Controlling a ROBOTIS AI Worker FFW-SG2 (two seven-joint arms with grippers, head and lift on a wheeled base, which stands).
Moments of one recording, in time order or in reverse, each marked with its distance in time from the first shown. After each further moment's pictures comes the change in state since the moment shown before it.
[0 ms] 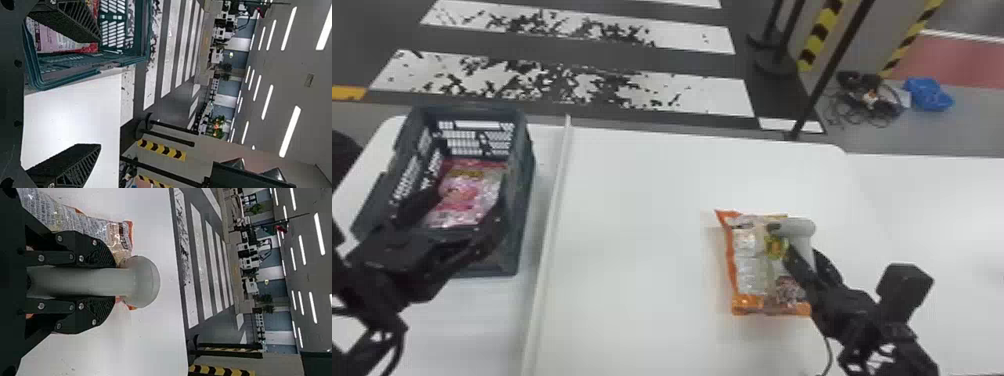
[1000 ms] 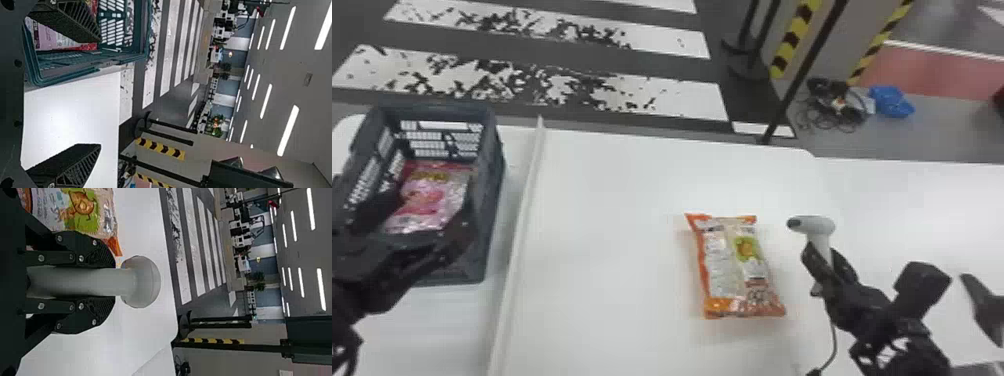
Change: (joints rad) left arm 0.002 -0.005 -0.002 -0.004 0.000 -0.002 -0.005; right arm -0.039 -0.031 -0.157 0.044 -0.067 0.011 0.015
